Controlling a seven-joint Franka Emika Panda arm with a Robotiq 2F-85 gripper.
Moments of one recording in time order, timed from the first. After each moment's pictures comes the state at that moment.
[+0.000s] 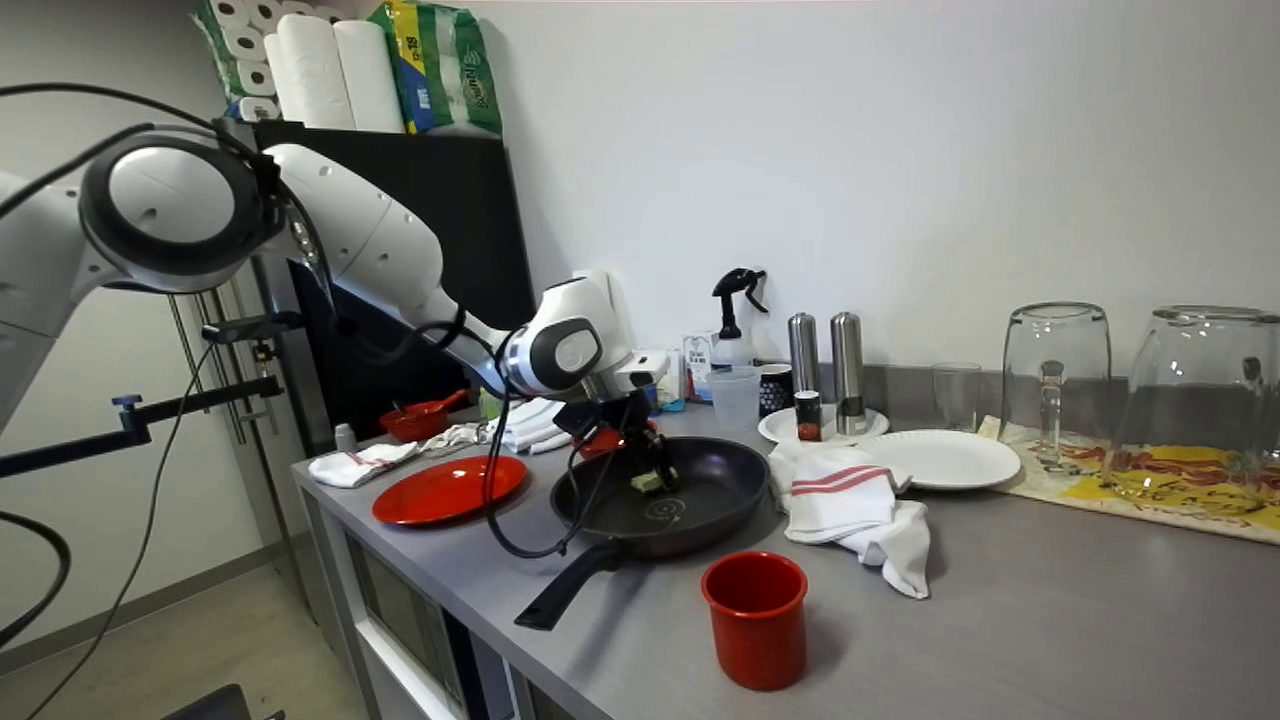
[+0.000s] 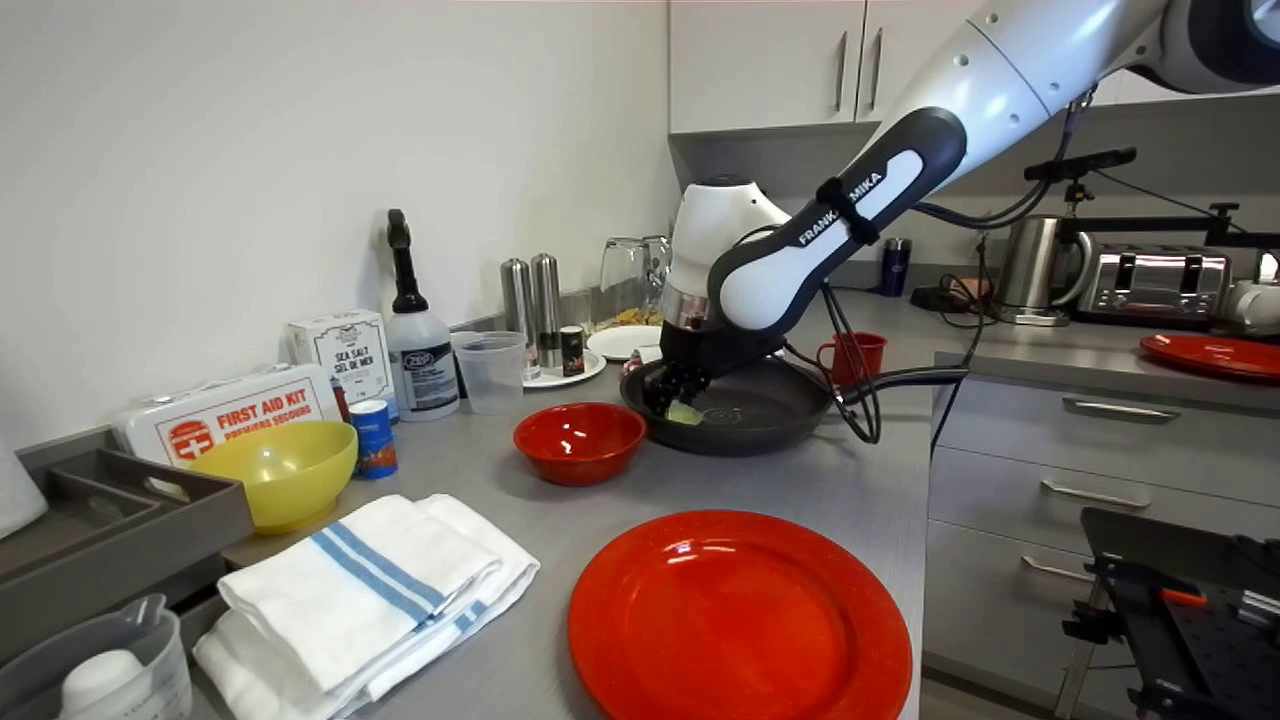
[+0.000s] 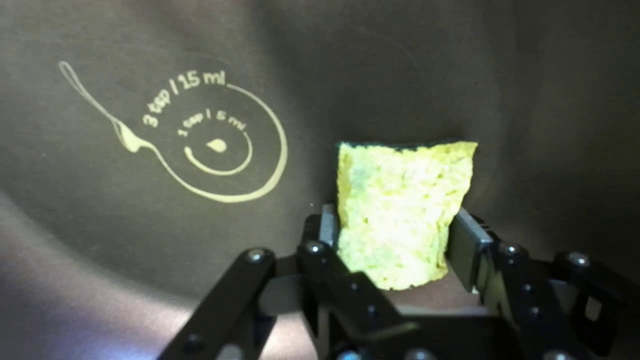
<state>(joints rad) 0.12 0.63 -0.17 -1.69 -0.11 2.59 0.39</state>
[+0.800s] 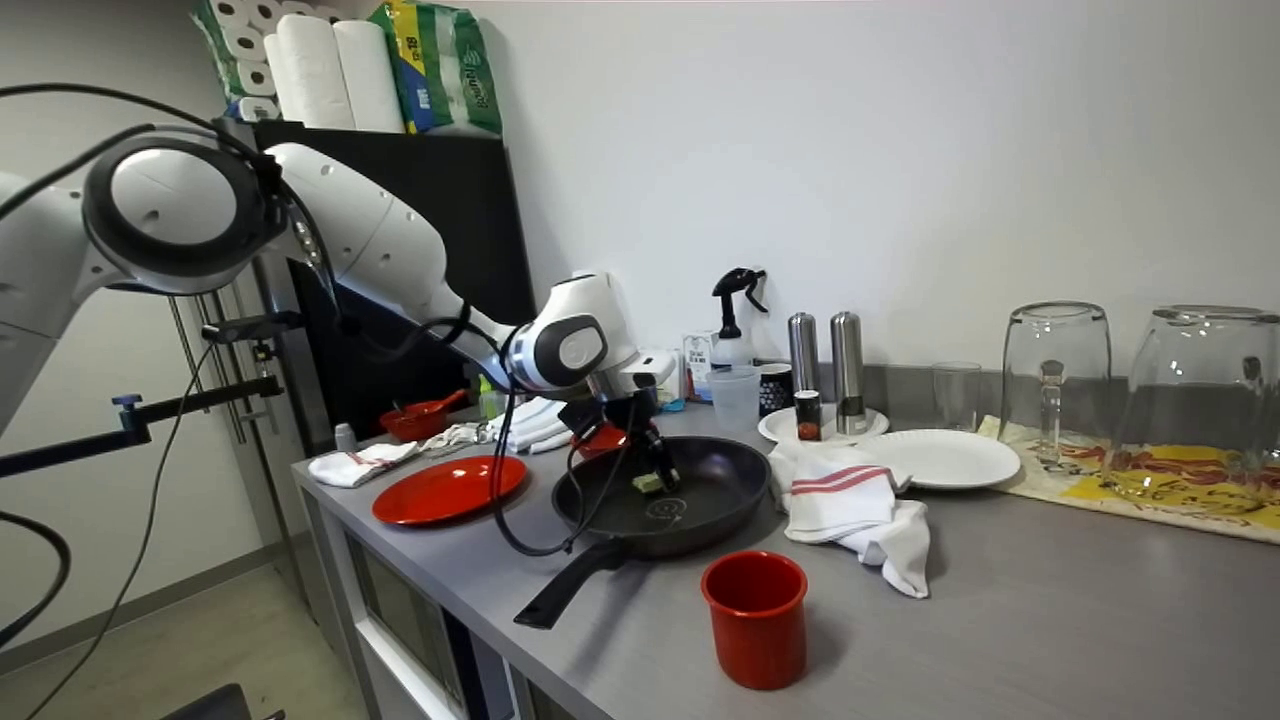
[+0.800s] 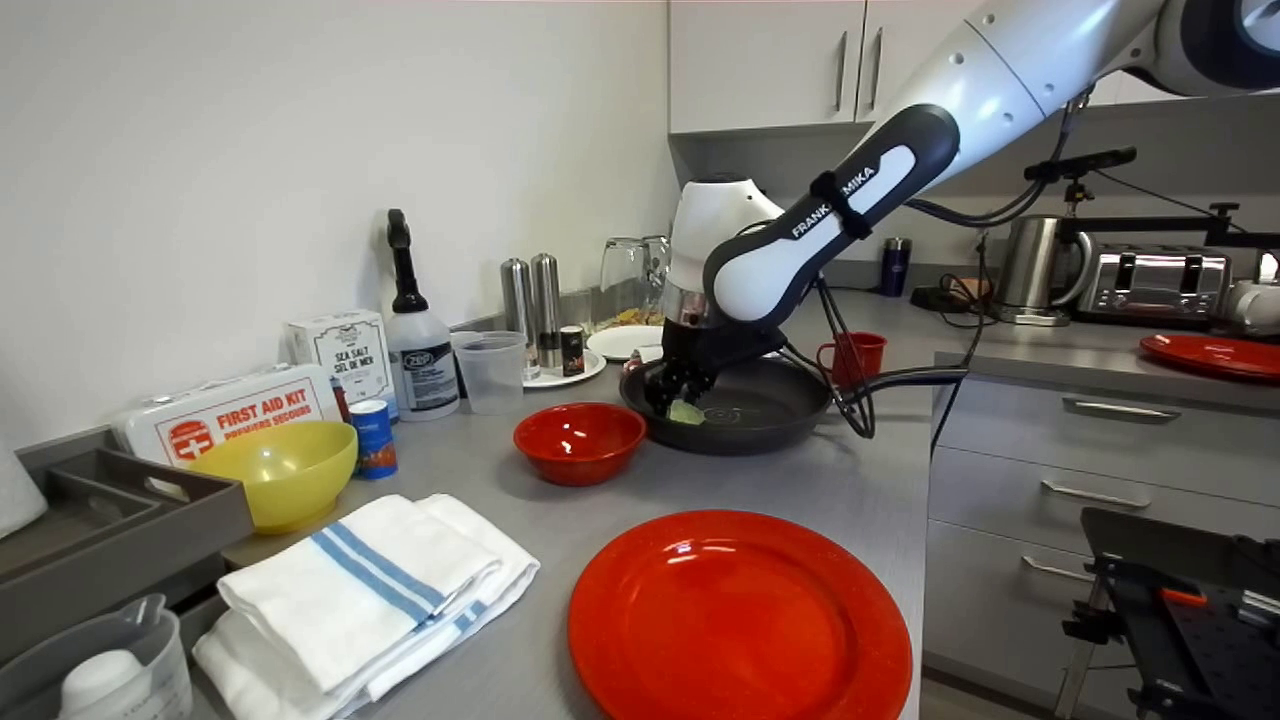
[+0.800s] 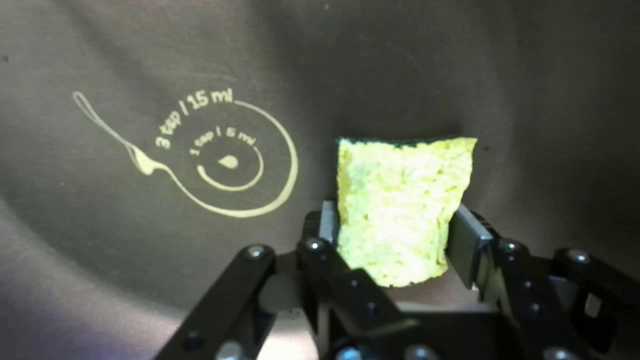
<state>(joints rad) 0.11 0.63 -0.18 -1.66 -0.07 2.54 0.44</state>
